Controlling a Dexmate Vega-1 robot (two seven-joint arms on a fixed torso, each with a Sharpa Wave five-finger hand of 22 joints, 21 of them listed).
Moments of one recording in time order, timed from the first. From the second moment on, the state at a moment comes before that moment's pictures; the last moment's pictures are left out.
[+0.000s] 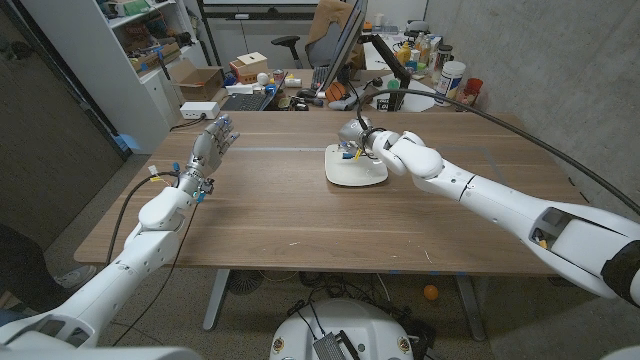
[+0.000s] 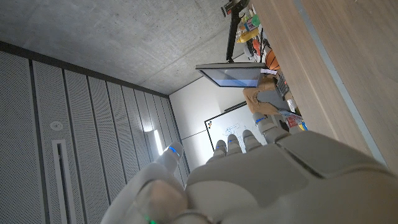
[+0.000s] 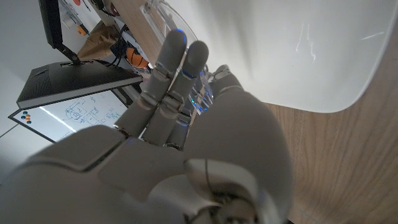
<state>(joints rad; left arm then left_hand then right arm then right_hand) 0.92 0.65 0.25 -1.22 -0.70 -0.54 -0.26 0.01 0.06 0.58 0.19 0.23 -0.17 0.05 0.18 0.17 -0.17 0.01 0.19 0.18 -0.17 0.05 0.19 0.18 0.00 0.04 0.21 0.19 -0.33 -0.55 -1.02 -1.50 -1.17 -0.16 0.29 1.19 0.11 0.20 -0.08 0.25 0.91 -0.06 0.30 0.45 0.80 -0.06 0.82 0.77 1.17 -0.21 0.54 1.19 0.93 -0.13 1.17 0.30</state>
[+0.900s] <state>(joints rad) 0.88 0.63 0.26 -1.15 -0.71 -0.54 -0.29 0.01 0.06 0.58 0.19 0.23 -0.17 0.05 0.18 0.17 -0.17 0.01 0.19 0.18 -0.17 0.05 0.19 0.18 0.00 0.04 0.21 0.19 -0.27 -0.49 -1.11 -1.38 -1.13 -0.14 0.27 1.19 0.11 0.20 -0.08 0.25 0.91 -0.06 0.30 0.45 0.80 -0.06 0.82 0.77 1.18 -0.22 0.53 1.19 0.92 -0.13 1.20 0.28</state>
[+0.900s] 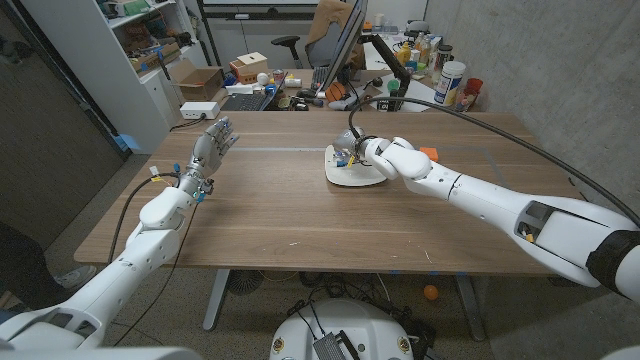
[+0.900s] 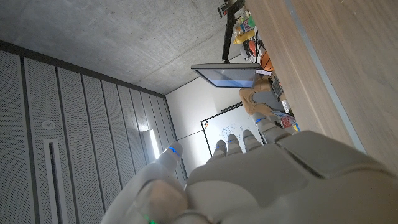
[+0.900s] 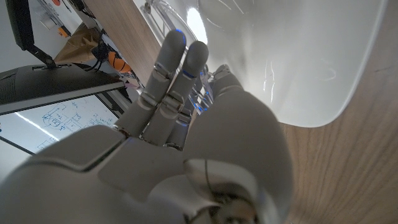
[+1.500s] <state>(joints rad) 0.87 0.62 0.26 -1.12 -0.72 -0.55 -0.31 0.01 0.06 0.58 0.19 0.23 -0.17 0.05 0.18 0.17 -0.17 0.01 0.19 0.18 -0.17 0.05 0.19 0.18 0.00 0.04 0.21 0.19 -0.24 -0.46 -1.16 -1.34 -1.13 -0.17 0.30 1.20 0.13 0.17 -0.04 0.25 0.83 -0.07 0.24 0.44 0.78 -0.08 0.81 0.76 1.17 -0.21 0.53 1.21 0.93 -0.13 1.26 0.26</state>
